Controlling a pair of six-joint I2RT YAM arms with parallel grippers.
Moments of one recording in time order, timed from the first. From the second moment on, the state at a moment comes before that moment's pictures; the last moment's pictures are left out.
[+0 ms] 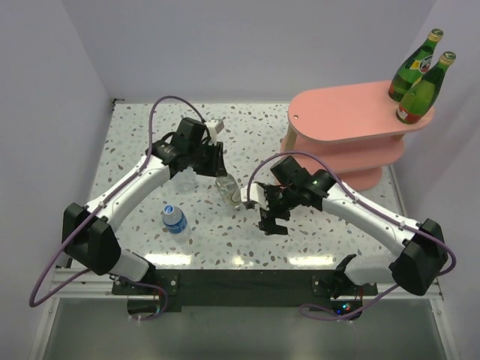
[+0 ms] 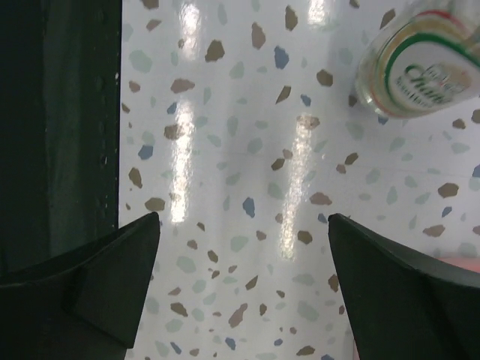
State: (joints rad) left arm -0.51 1.48 1.28 -0.65 0.22 -0.33; right arm 0.76 1.30 1.05 -0.84 -0.51 -0.77
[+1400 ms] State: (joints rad) left arm -0.48 1.37 1.22 -0.54 0.36 -0.54; right arm 0.84 1.52 1.12 -0.28 -0.18 -0.14
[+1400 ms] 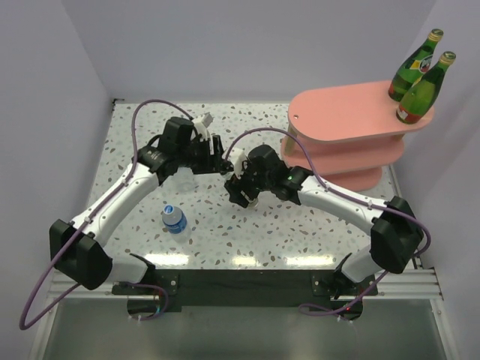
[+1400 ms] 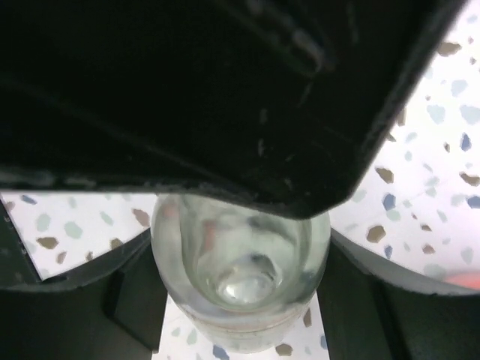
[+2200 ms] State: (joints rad) left arm -0.36 1.17 1.35 -0.64 0.30 -0.45; right arm 0.84 1.43 1.18 -0.73 -0.58 -0.46
